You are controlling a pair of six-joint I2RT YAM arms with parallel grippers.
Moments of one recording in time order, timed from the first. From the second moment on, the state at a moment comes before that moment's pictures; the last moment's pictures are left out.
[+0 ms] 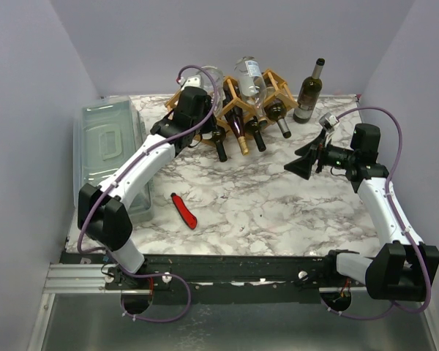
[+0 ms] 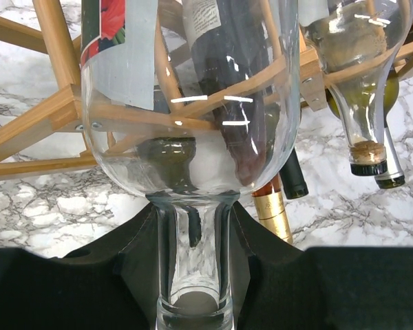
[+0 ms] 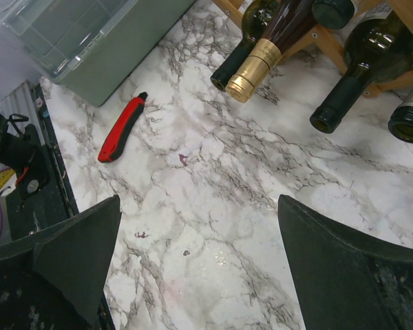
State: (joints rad) left arm -0.52 1.64 1.54 -0.39 -0.21 -0.51; right arm -0.07 1.17 0.90 -0.24 -1.10 -0.13
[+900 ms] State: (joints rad) left arm -0.52 1.20 1.25 -0.51 0.02 -0.46; right arm -0.07 1.17 0.90 -0.26 -1.10 -0.16
